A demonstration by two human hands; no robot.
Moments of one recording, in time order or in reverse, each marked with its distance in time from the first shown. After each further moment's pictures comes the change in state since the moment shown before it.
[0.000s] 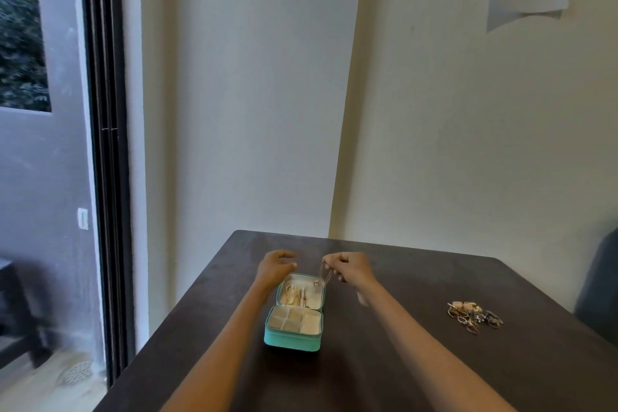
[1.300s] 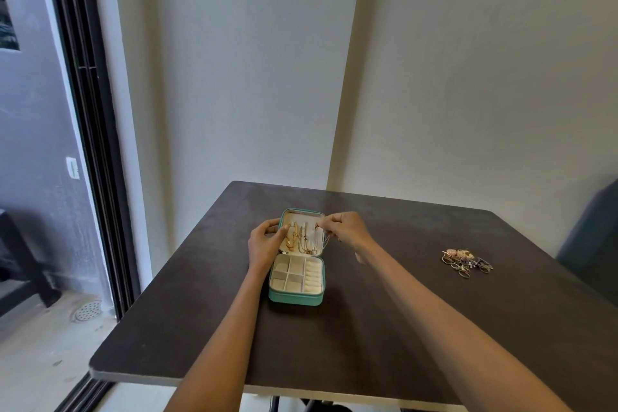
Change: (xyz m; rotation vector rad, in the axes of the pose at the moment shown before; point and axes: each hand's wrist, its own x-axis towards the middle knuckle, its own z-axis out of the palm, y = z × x) left_hand -0.025 -0.058 0.020 -0.246 0.239 0.066; right_hand -0.004 0.019 0.009 -0.161 -0.044 0.036
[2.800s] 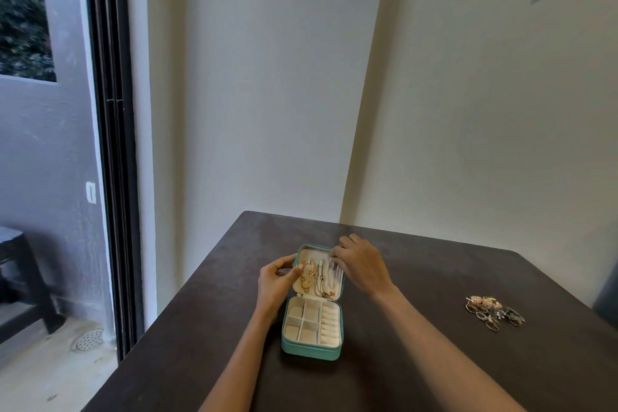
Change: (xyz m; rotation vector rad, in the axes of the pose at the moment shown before) left_hand -0.001 -0.001 -0.002 -0.243 -0.114 -0.014; right_hand 0.033 0.011 -0.001 -1.095 0.247 -0.841
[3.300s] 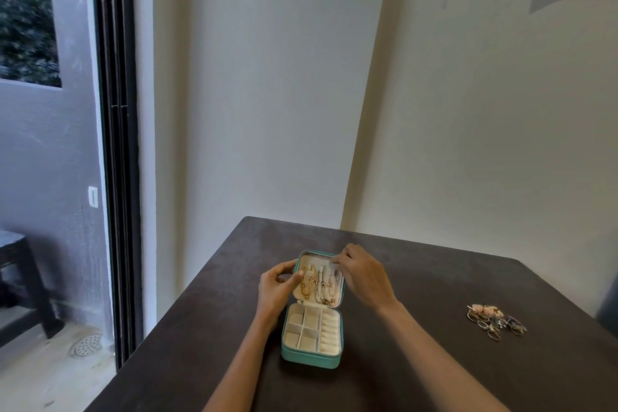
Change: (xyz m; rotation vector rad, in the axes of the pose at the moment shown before) left_hand 0.000 -0.001 -0.002 -0.005 -0.003 0.014; right_hand -0.011 0.000 0.008 0.177 0.077 0.057
